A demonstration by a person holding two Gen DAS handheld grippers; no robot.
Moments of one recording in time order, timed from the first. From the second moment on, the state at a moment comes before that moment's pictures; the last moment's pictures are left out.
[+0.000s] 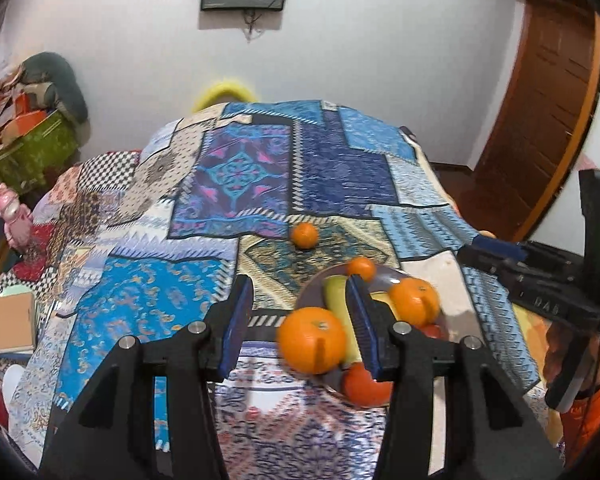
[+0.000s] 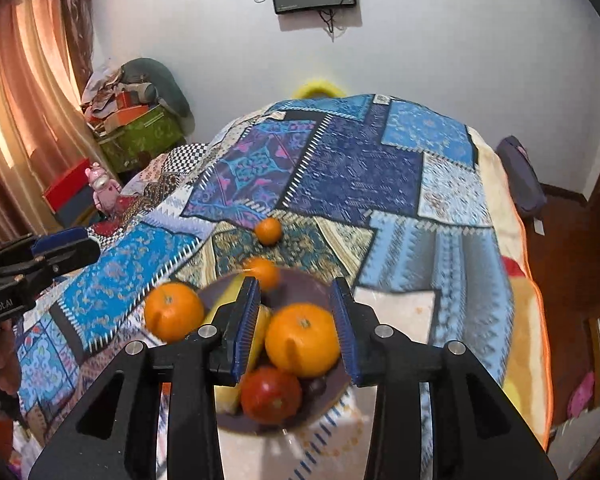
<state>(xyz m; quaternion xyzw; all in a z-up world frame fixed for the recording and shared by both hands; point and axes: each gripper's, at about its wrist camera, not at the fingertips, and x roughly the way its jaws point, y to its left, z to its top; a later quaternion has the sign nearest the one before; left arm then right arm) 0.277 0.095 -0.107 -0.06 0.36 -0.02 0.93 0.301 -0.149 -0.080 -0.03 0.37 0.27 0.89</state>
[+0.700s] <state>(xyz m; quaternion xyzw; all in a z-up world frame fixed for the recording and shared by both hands) 0.306 0.173 -0.162 -0.07 0.39 0.03 0.92 0.396 -0.021 -0.138 -0.12 0.45 0.30 0.83</state>
